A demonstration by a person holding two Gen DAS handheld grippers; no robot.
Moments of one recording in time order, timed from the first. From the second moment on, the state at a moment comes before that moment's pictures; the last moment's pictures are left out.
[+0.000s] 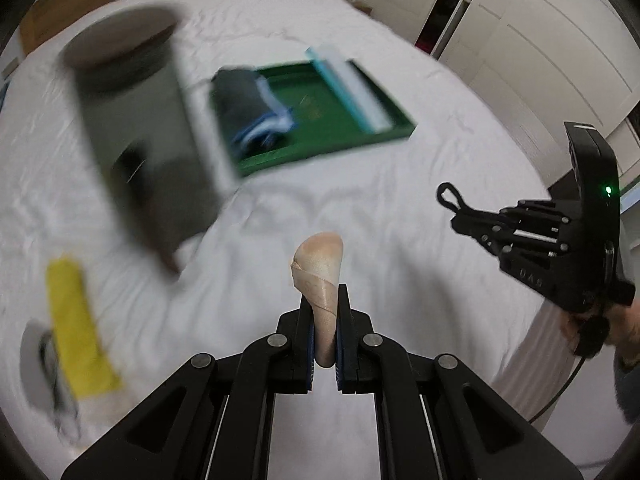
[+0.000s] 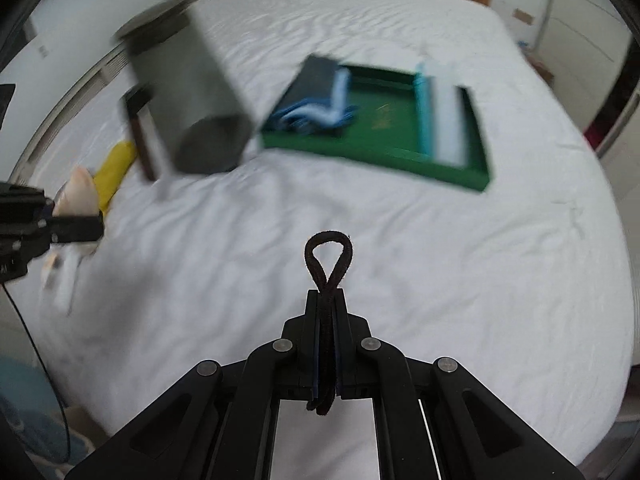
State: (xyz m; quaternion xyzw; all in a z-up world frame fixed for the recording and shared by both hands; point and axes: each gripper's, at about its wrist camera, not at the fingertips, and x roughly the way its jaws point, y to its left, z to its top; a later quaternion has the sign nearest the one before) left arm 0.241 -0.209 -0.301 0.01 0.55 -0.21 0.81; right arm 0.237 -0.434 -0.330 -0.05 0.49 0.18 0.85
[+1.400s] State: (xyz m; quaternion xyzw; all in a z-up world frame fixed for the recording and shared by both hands) left arm 0.511 -0.325 -0.424 -0.03 0.54 -0.08 0.84; right arm 0.574 -0.454 -0.414 0.00 0.43 0.12 0.89
